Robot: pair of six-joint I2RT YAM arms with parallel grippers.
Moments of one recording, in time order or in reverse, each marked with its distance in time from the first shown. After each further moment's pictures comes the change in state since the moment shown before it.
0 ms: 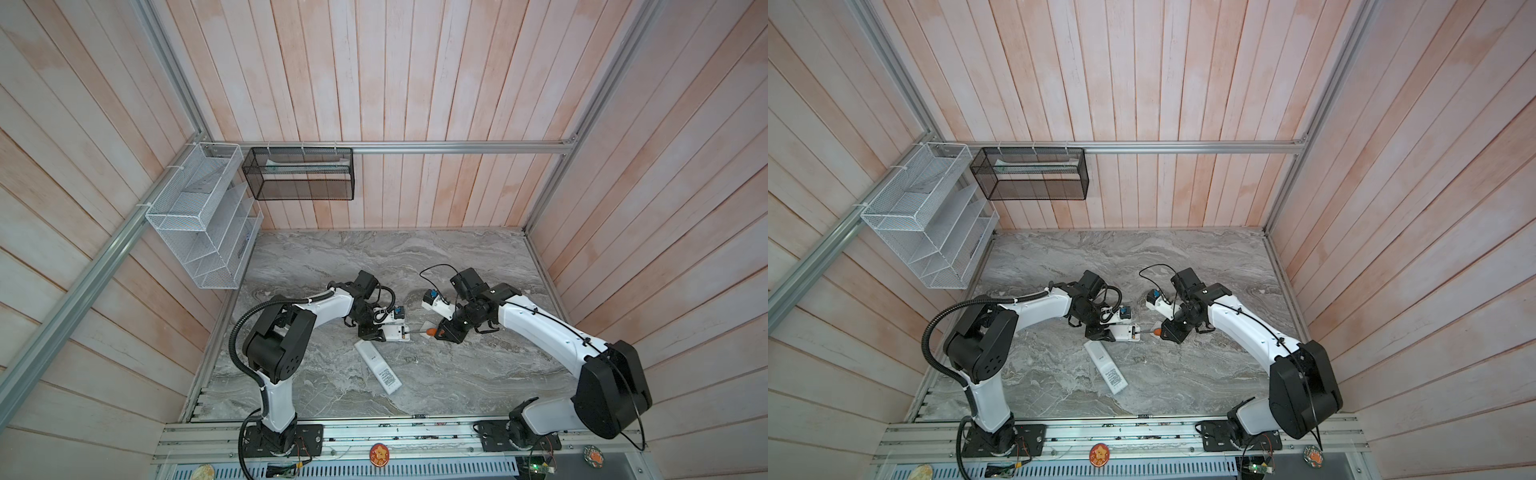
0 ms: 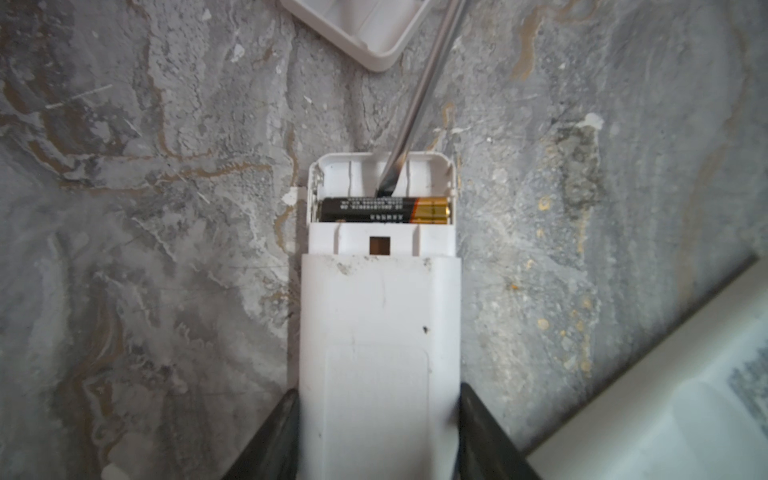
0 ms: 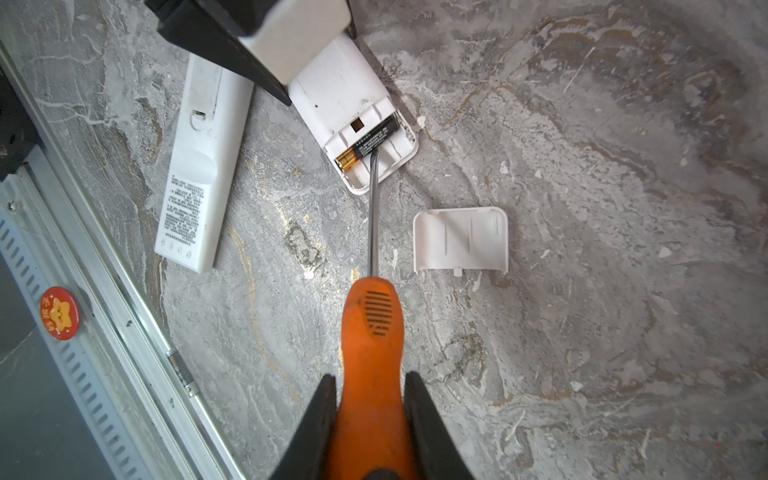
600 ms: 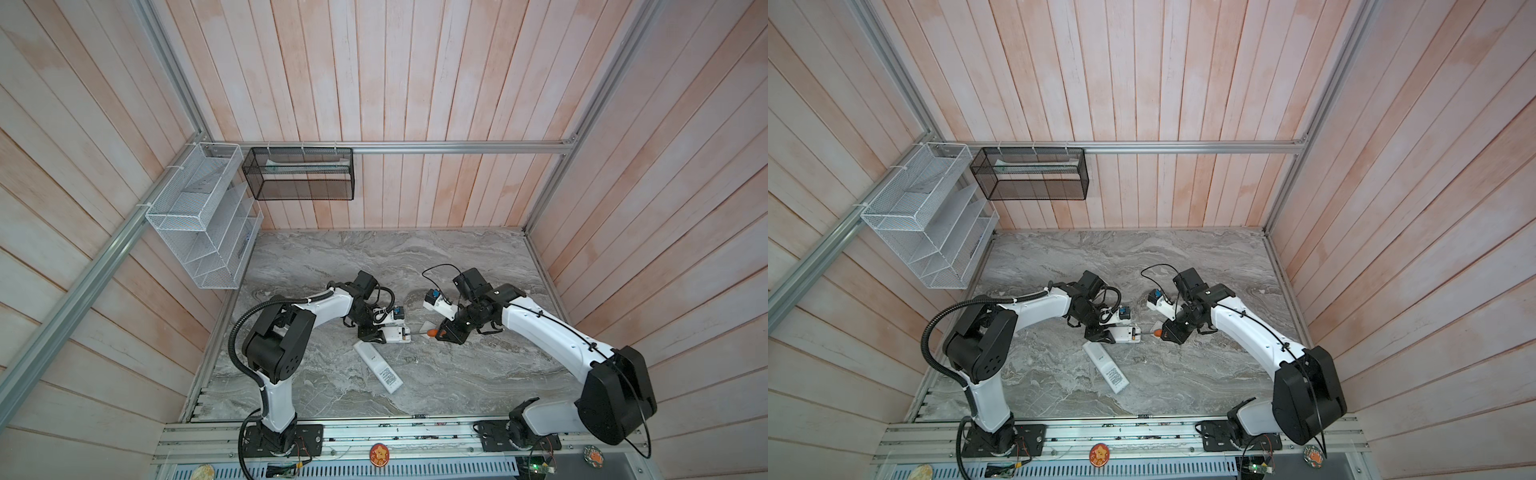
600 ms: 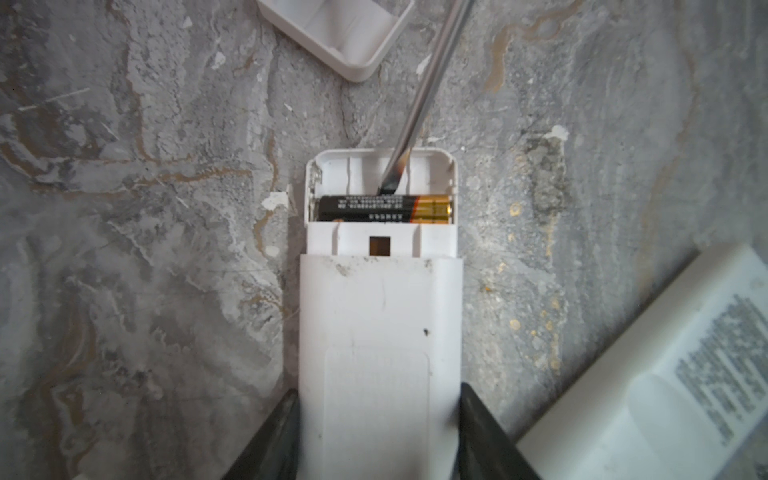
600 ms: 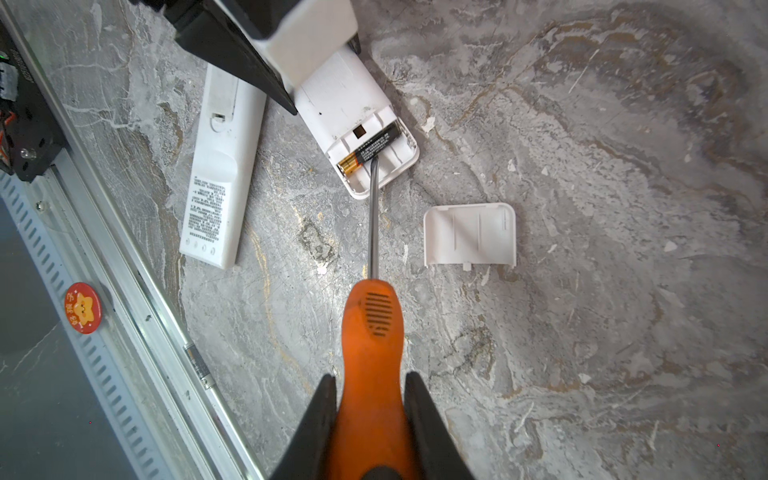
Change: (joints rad) left arm 0.003 -0.002 0.000 -0.022 0.040 -0.001; right arm -0.005 -0.036 0.003 -0.024 -0.022 0.008
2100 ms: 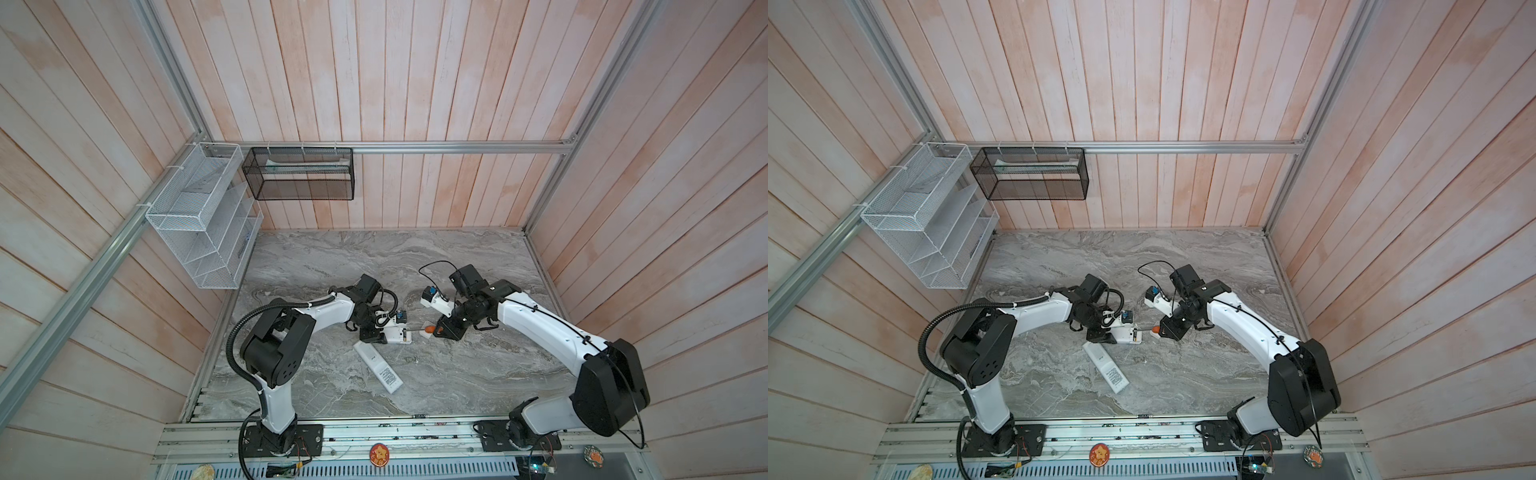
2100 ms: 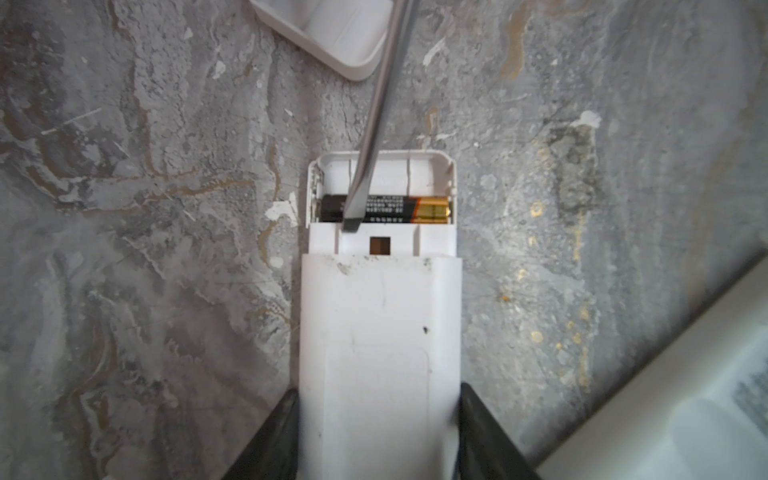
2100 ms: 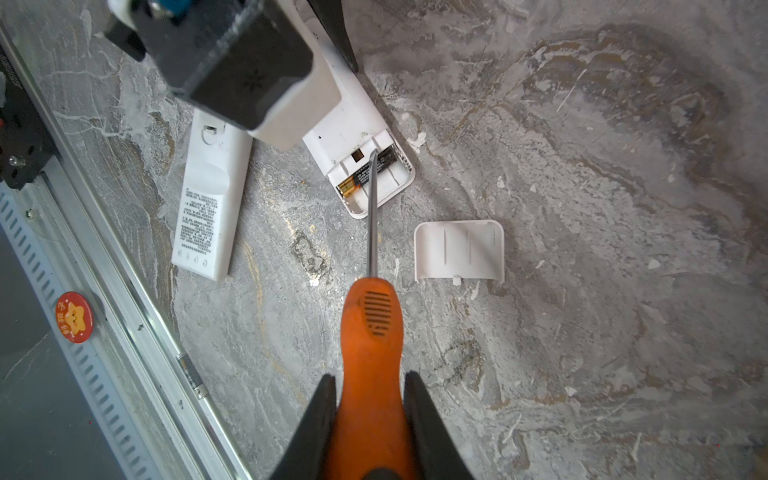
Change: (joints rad) left arm -0.035 -0.031 -0.052 0.090 -0.087 -0.003; right arm 0.006 0.048 0.040 -0.001 0.024 0.000
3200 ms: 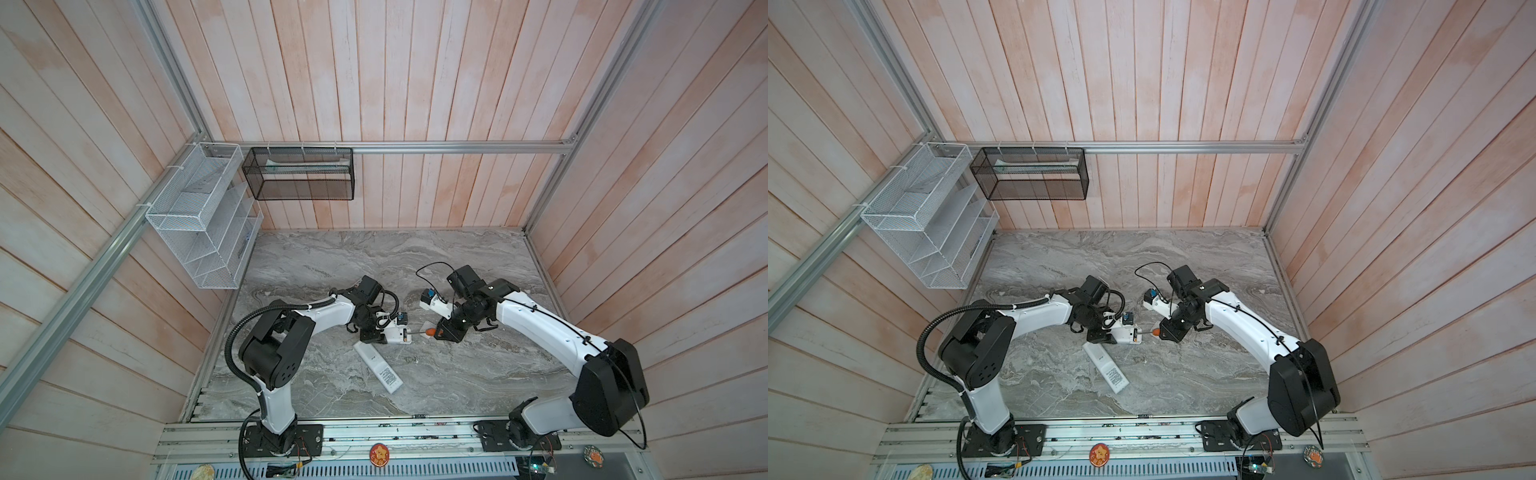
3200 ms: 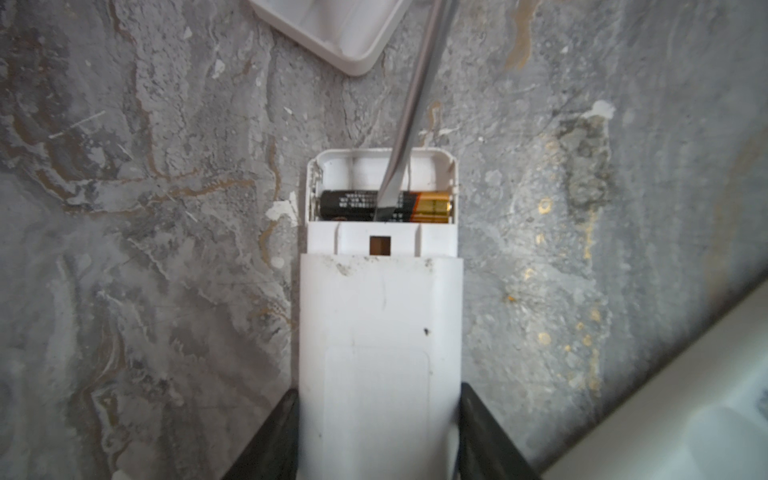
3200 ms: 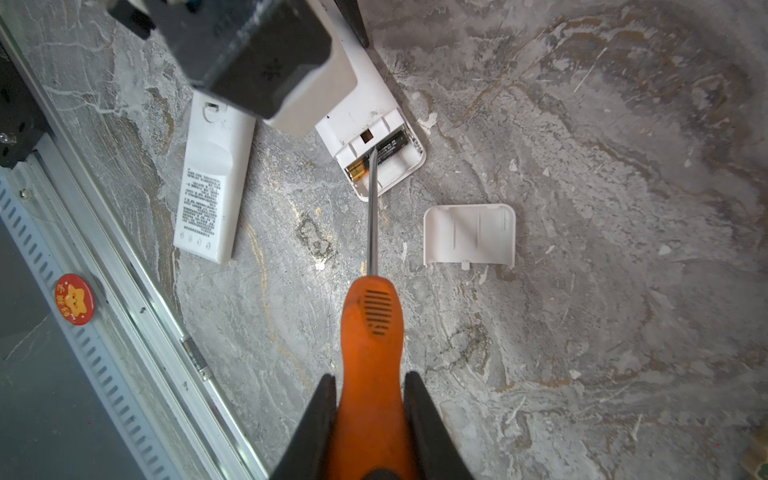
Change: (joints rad) left arm -0.015 -0.015 -0.019 0.029 -0.045 0.000; right arm 0.031 0.008 0.035 -0.069 0.040 -0.003
